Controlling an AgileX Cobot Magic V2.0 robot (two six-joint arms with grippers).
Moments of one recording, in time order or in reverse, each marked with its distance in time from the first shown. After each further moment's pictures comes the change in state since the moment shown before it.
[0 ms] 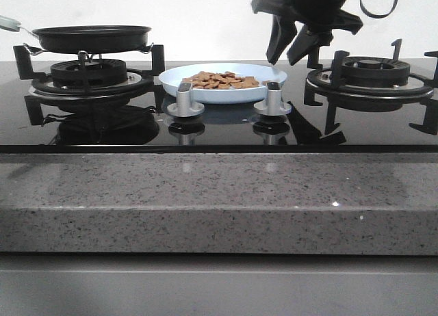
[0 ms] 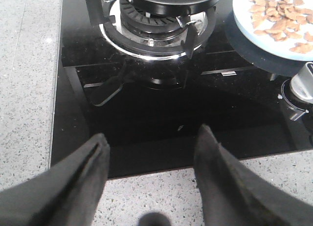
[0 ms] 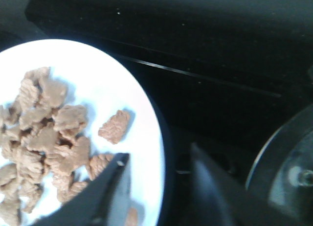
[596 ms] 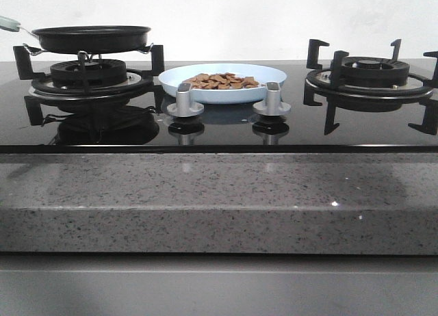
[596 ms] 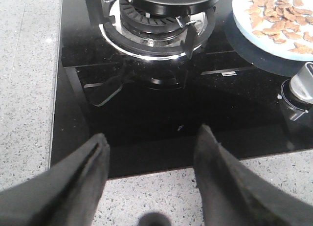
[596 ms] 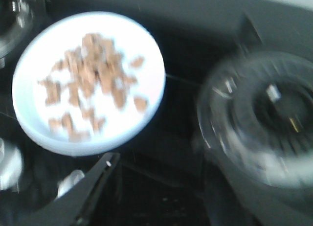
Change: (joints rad) left arm 0.000 0.000 0.000 0.000 0.000 0.000; right arm 0.006 -0.596 0.467 -0.113 0.015 0.000
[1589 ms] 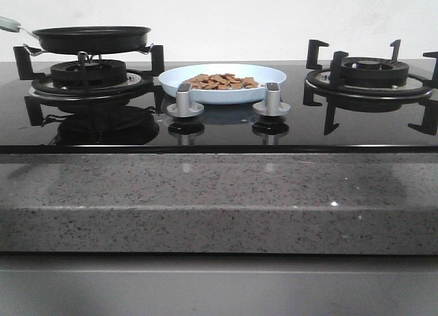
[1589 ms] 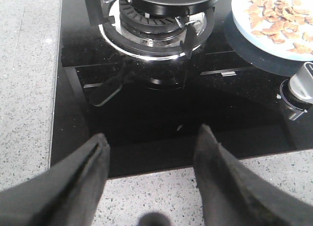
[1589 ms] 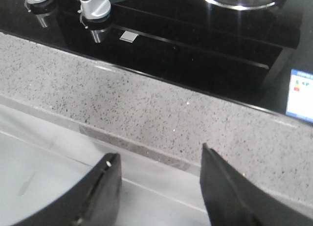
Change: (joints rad) left arm 0.000 0.000 0.000 0.000 0.000 0.000; right arm 0.000 -1.019 0.726 -0.070 0.170 0.045
